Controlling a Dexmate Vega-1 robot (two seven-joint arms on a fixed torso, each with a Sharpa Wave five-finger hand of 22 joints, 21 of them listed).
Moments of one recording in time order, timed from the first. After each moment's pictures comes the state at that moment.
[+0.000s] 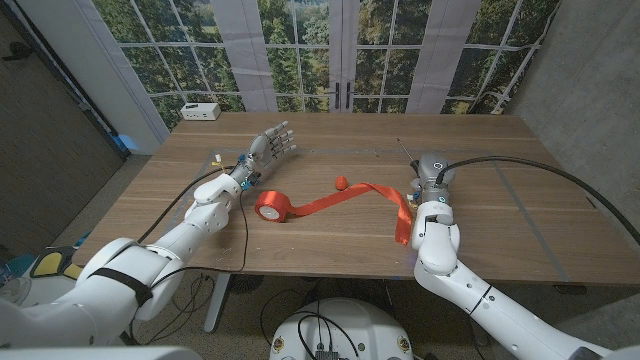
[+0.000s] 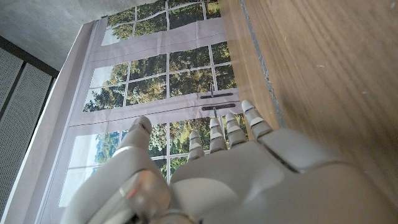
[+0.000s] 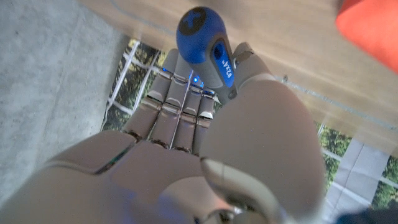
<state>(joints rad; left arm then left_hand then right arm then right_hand) 0.54 0.35 0.39 -0.70 -0.73 -0.42 -0.64 0.24 0.11 0.54 -0.11 0.19 0.01 -0.09 0.19 0.18 0.07 0.06 0.24 0.21 0.09 0.10 0.20 0.19 0.02 0.19 0.43 0.20 -1.01 -0.50 -0.66 -1.84 -1.17 -0.96 -0.11 1.18 0.01 0.31 -0.15 0.20 0.83 0.09 0.36 0.30 0.84 0.04 0.71 0.40 0.91 -0.03 0.75 0.77 0.75 -0.08 0.54 0.31</state>
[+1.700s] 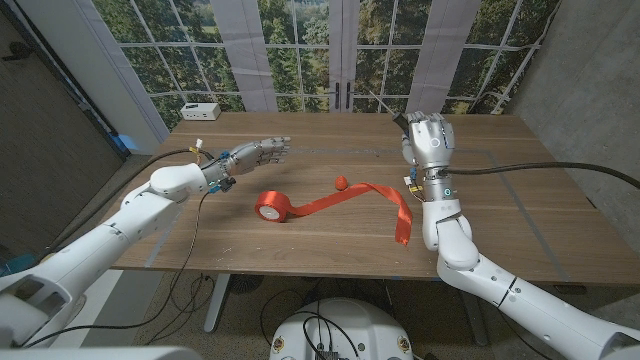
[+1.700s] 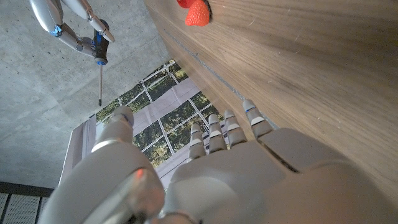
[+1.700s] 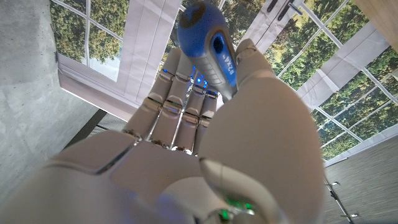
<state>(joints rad) 0.80 0.87 0.43 -1.43 -0.55 -0.23 -0.50 0.36 -0.05 0.50 -0.18 0.19 0.10 -0.04 0.22 0.18 0.11 0.03 0.25 0.22 0.13 0.06 0.20 0.19 0.02 0.20 0.41 0.20 -0.95 -0.66 -0.73 -1.86 -1.11 -0.73 -0.71 1.19 -0.01 0.26 -0.13 0.21 0.86 0.04 0.36 0.32 0.86 0.00 0.68 0.40 0.95 -0.07 0.61 0.76 0.72 -0.07 0.65 0.34</state>
